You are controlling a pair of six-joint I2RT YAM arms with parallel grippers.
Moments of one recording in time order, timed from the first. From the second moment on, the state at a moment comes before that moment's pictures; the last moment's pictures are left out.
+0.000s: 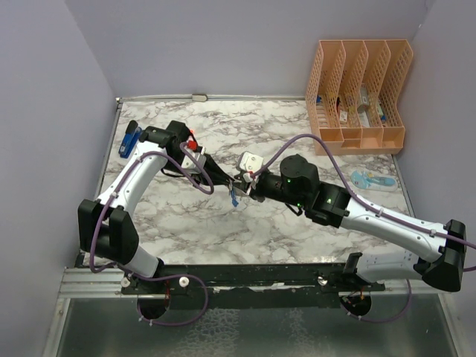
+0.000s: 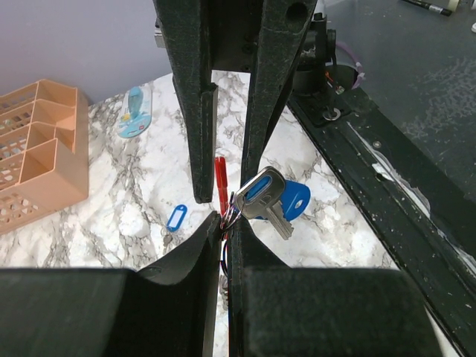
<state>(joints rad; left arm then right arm) -0.30 1.52 1.37 -1.42 1.52 1.80 1.05 1.20 1.07 -0.09 -0.04 -0.33</state>
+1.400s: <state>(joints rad) -0.32 1.49 1.34 -1.40 1.51 1.78 1.06 1.20 1.05 -0.13 -0.05 -0.37</state>
